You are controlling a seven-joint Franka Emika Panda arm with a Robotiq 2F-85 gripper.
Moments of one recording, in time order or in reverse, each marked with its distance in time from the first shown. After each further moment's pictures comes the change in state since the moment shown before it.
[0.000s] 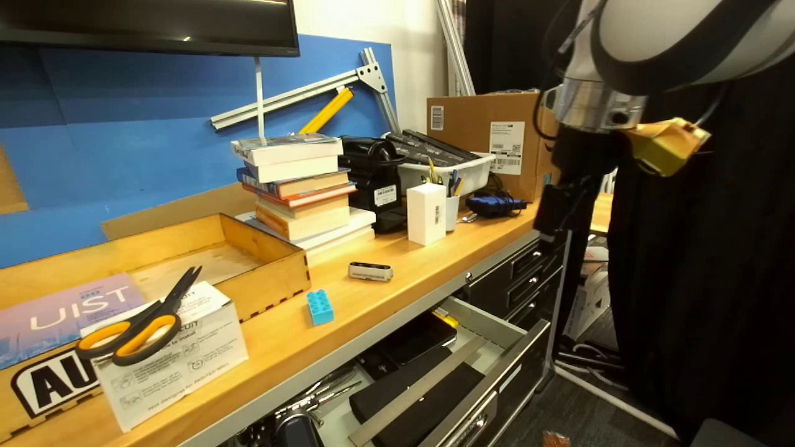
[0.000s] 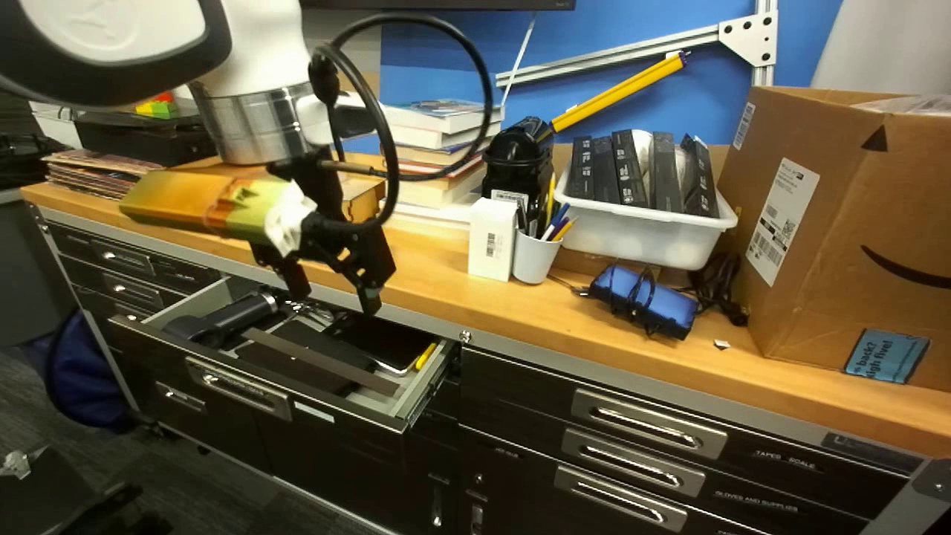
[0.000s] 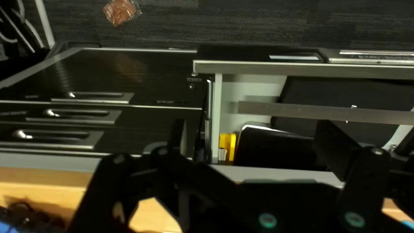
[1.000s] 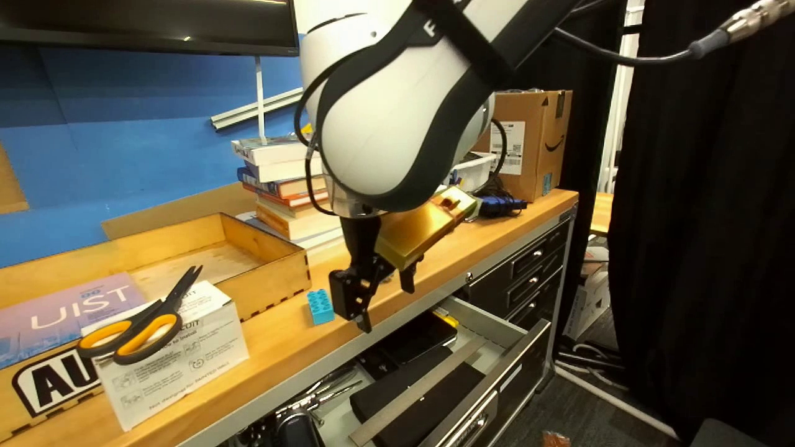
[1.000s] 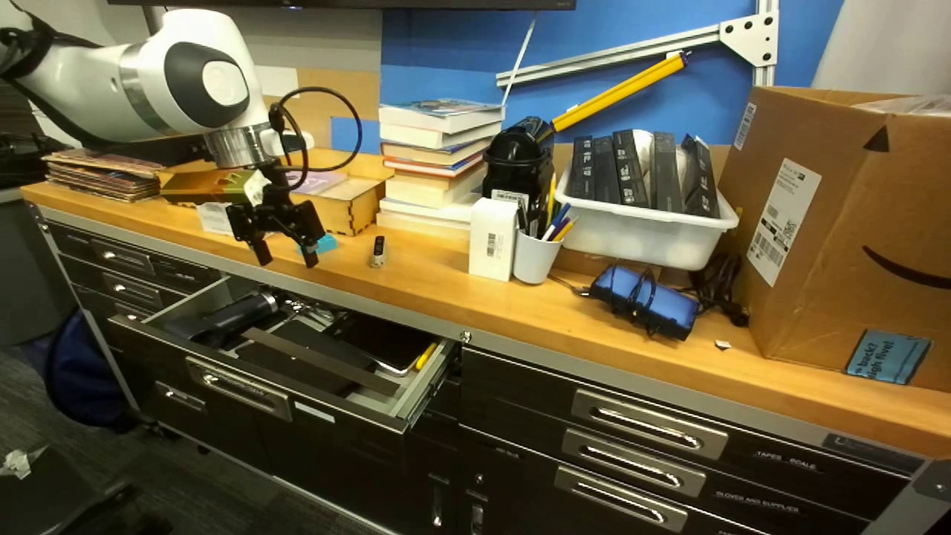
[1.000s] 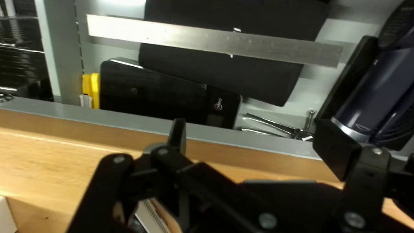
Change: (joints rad) arm 0.214 0.563 0.324 0.389 -0.105 0.023 0.526
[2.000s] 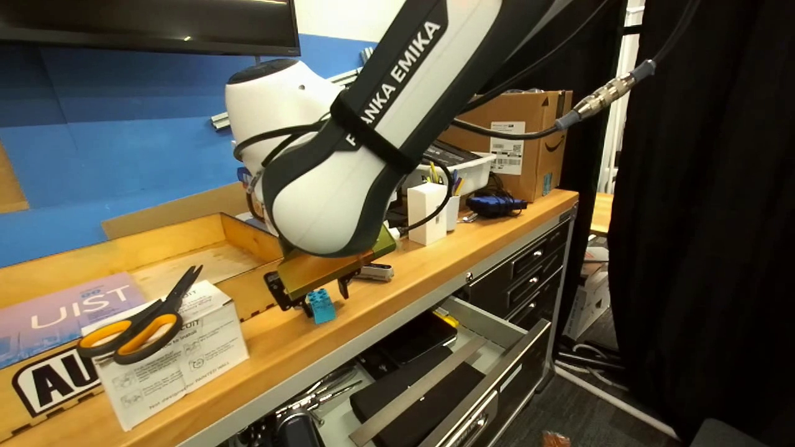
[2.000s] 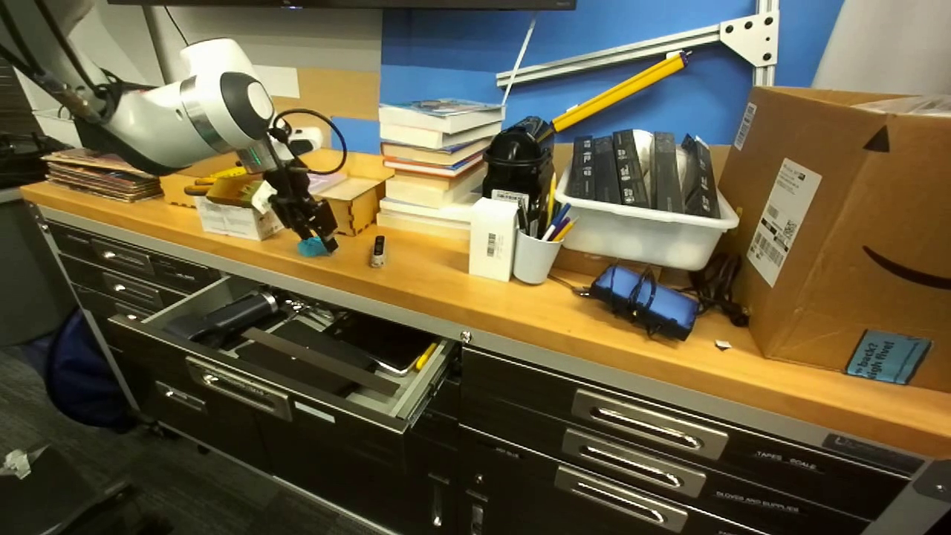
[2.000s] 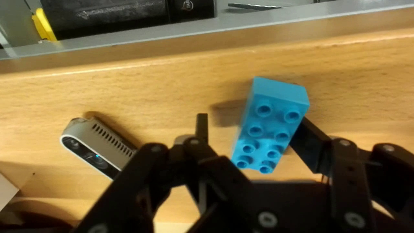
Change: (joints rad) arm 0.148 0.252 -0.108 0.243 -0.251 0.135 0.501
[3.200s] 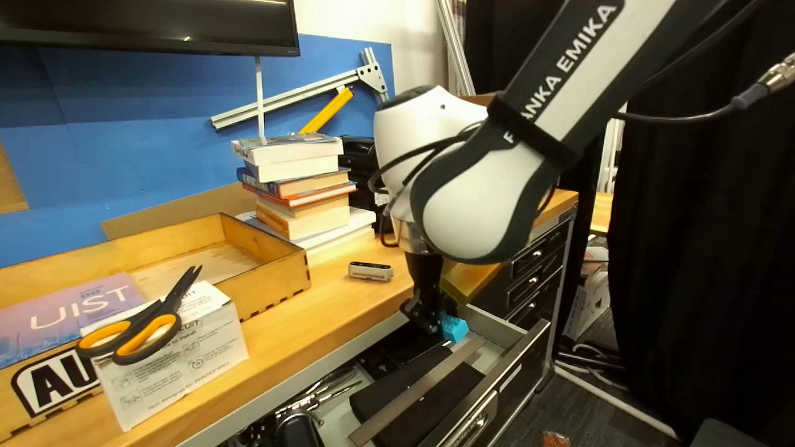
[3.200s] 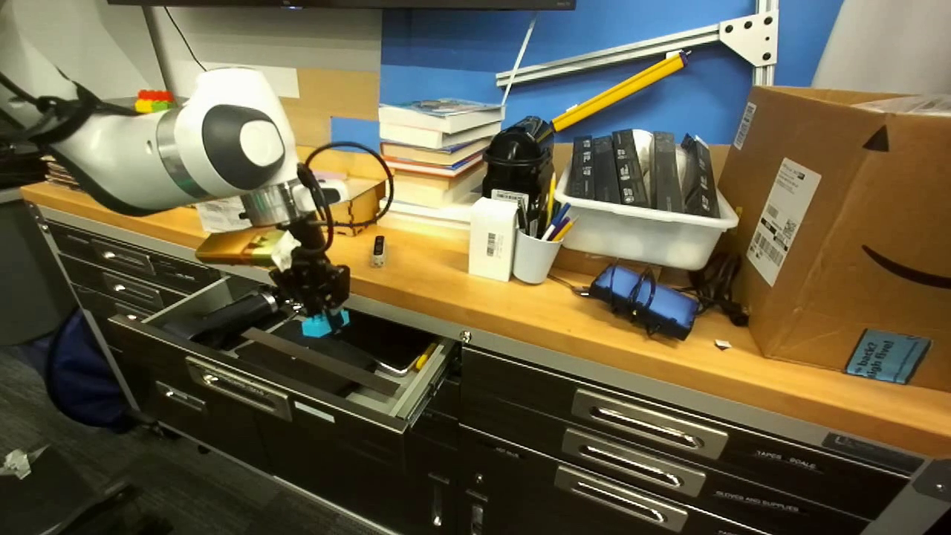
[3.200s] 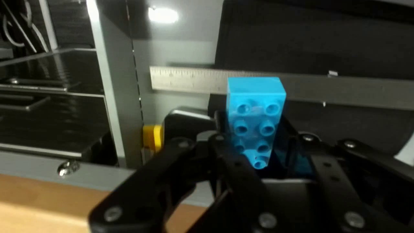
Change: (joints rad) arm -0.162 -0.236 -0.043 -0.400 0.092 0.013 -0.408
